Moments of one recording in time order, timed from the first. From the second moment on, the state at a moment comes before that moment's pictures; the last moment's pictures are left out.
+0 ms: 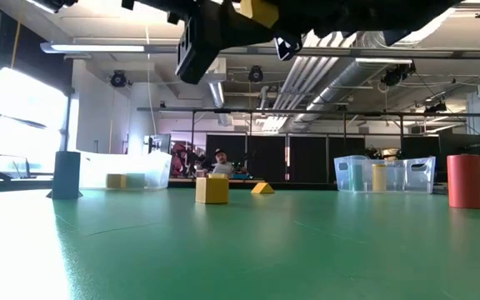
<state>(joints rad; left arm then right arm) -0.49 1.86 0.96 0.88 -1.02 1.28 0.11 1.49 0.80 0.50 -0.29 0.00</state>
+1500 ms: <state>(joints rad) -0.50 1.85 0.96 0.87 -1.02 1.12 0.11 1.49 0.80 0.42 -0.20 0.16</state>
